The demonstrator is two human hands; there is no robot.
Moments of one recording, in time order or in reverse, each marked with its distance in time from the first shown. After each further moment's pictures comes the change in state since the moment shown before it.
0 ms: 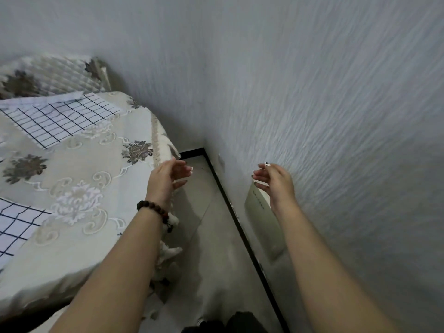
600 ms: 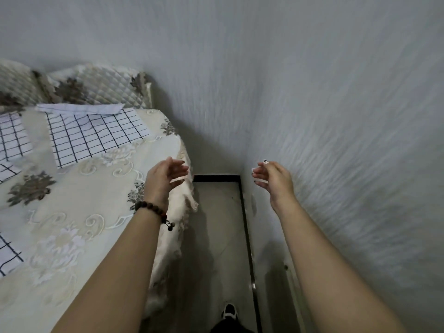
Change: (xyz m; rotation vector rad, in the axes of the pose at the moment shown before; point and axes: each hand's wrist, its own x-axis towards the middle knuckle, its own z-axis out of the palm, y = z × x) left_hand 0.234 0.046 0.015 -0.059 0.354 0.085; right_hand 0.279 -0.047 0.160 -0.113 -0.327 0.036
